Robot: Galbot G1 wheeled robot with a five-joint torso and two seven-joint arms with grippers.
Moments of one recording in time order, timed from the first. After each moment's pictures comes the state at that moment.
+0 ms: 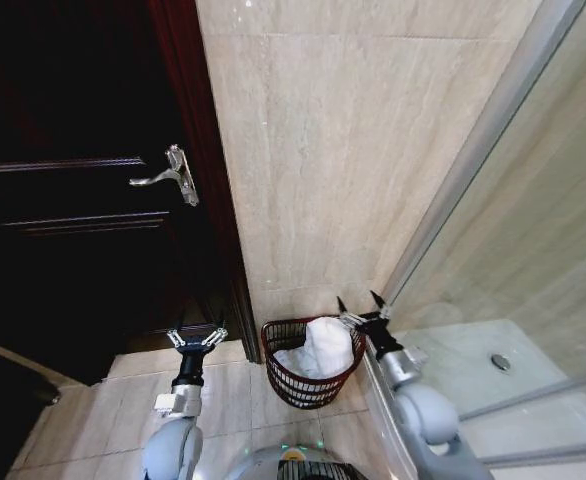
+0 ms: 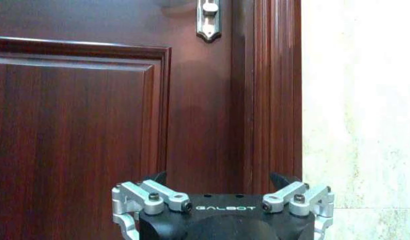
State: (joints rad) left arm 1.68 -1.55 -0.63 -2.04 -0.10 -0.36 0.04; right arm -1.54 1.40 0.58 2.14 0.18 -0.07 -0.12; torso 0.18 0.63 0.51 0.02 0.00
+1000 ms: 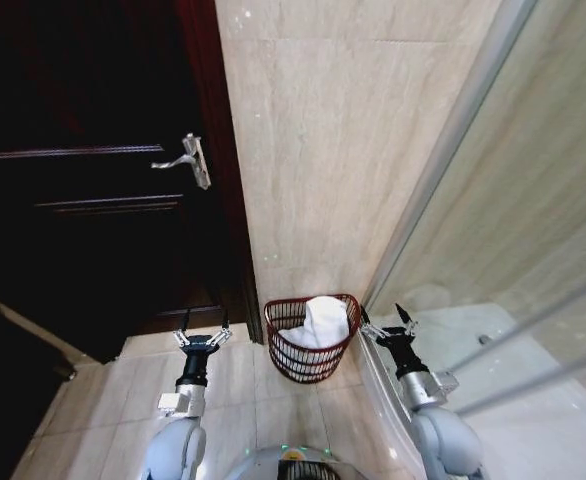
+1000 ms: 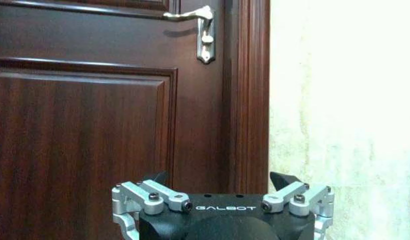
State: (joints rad) left arm 1.69 -1.56 -0.62 -2.04 -0.08 -0.36 0.05; right arm -1.61 1.49 0.66 2.13 0.18 0.03 -0.20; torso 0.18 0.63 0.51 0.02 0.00
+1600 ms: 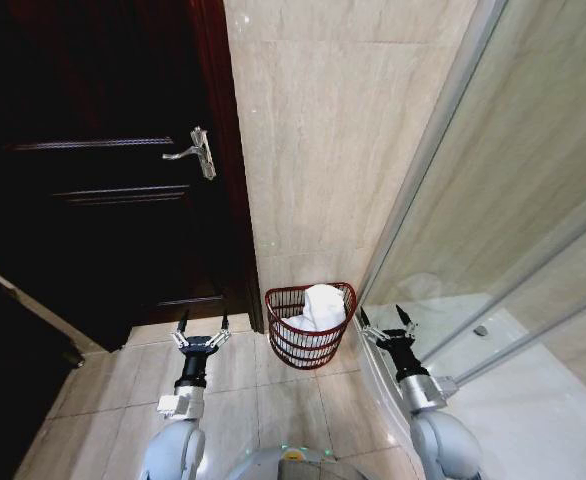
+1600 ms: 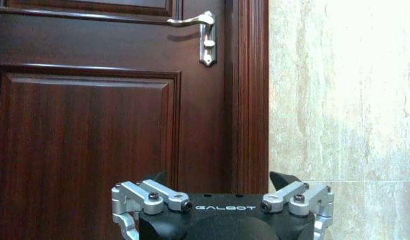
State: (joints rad) left arm 1.70 -1.56 -0.63 -2.04 -0.08 -0.36 0.04; right arm -1.62 1.51 0.64 2.12 0.14 0.06 -0.21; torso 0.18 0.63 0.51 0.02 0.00
